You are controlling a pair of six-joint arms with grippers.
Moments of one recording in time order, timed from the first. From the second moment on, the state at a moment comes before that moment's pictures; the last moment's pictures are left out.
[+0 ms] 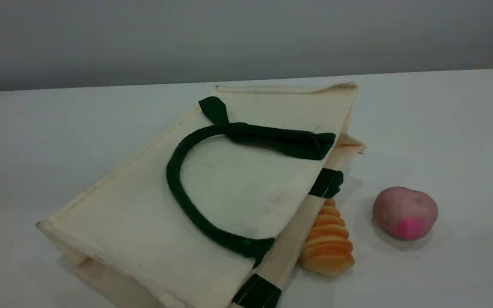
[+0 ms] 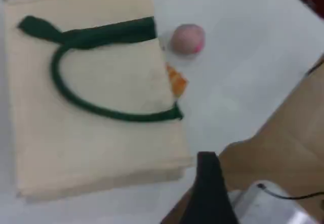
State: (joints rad) left arm -0.31 0.75 -1.06 -0.48 1.22 0.39; right arm 0.47 0.04 -0.51 0.00 1.06 -0.06
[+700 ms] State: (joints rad) left arm -0.31 0.06 -0.54 -0.13 1.11 0.15; right arm 0.47 0.04 -0.51 0.00 1.06 -0.06
